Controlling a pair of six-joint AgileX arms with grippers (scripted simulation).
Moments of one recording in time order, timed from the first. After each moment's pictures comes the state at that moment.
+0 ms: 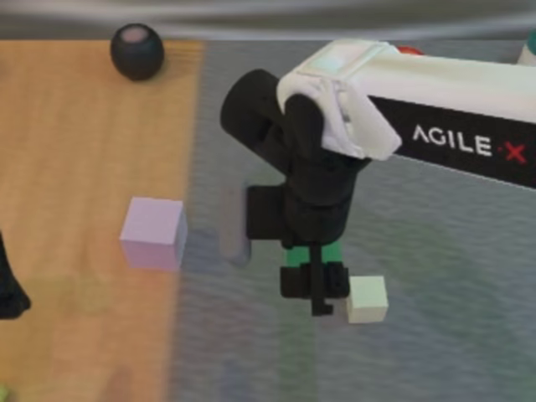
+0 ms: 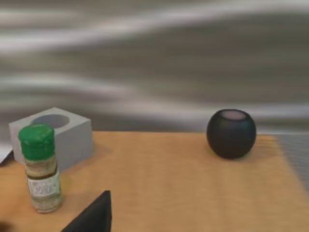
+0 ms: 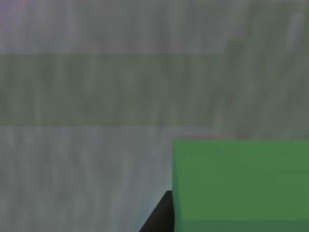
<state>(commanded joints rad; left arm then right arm) 0.02 0.00 0.00 0.00 0.00 0.00 0.79 2.09 1.66 -1.12 -0.01 -0.76</state>
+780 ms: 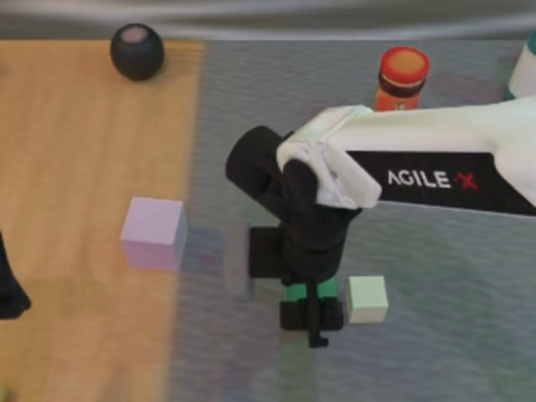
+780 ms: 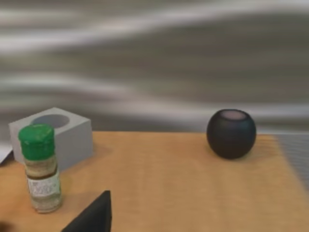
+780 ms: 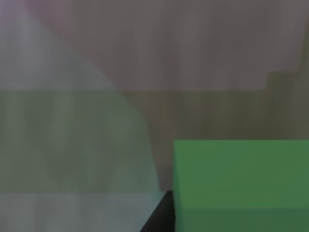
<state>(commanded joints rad) 0.02 0.00 0.00 0.00 0.00 0.00 0.80 2.16 1.50 -0.90 -0.01 -0.76</state>
